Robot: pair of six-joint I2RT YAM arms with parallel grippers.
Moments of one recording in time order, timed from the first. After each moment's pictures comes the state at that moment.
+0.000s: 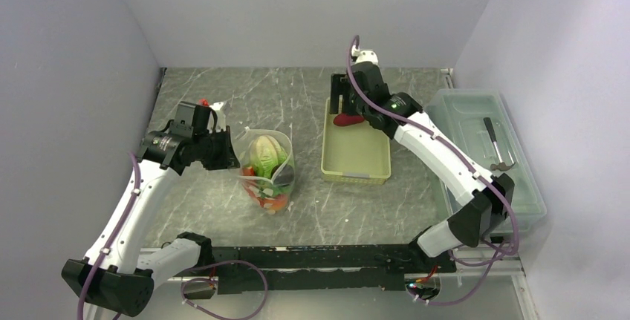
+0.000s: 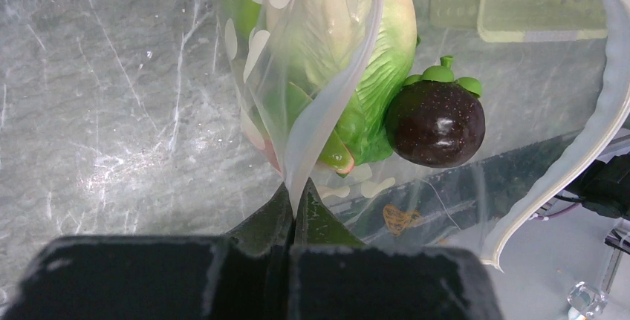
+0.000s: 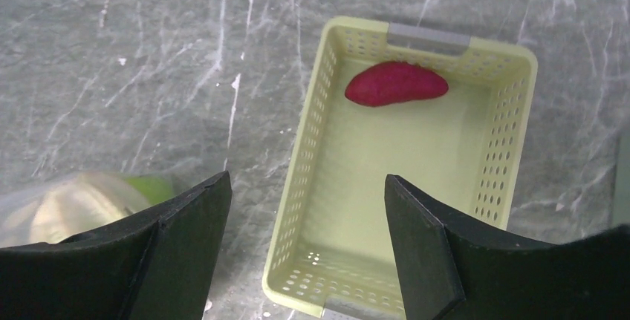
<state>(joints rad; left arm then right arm) -0.28 1.04 1.18 -1.08 0.22 -0.35 0.63 1.49 1.53 -0.64 0.31 0.39</state>
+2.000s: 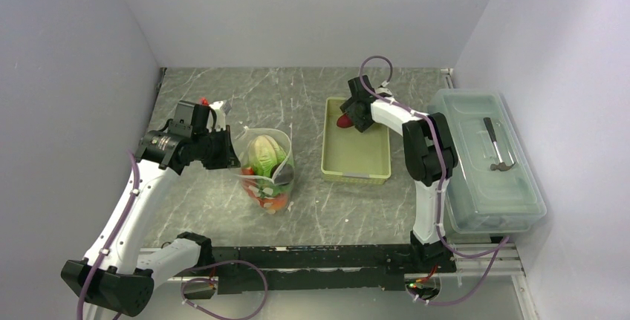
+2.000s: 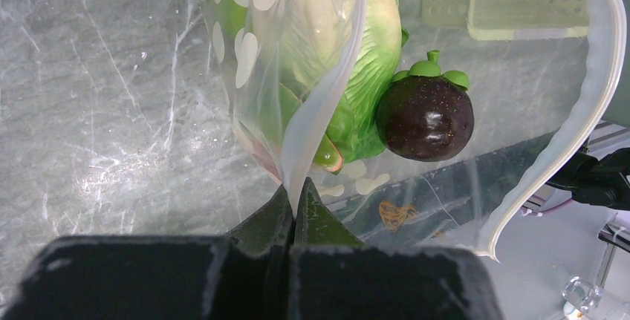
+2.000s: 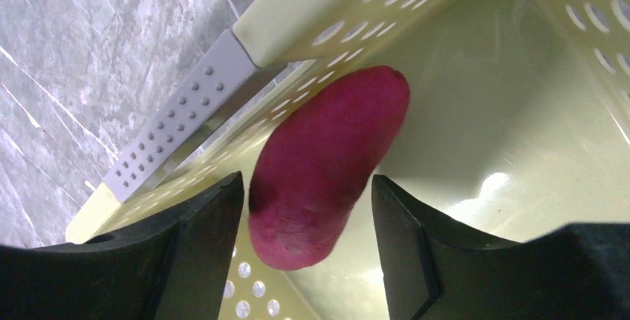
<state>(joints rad) -0.28 1.04 1.19 -1.09 0.24 -0.35 0.35 2.06 1.48 -0.39 0.26 1.17</state>
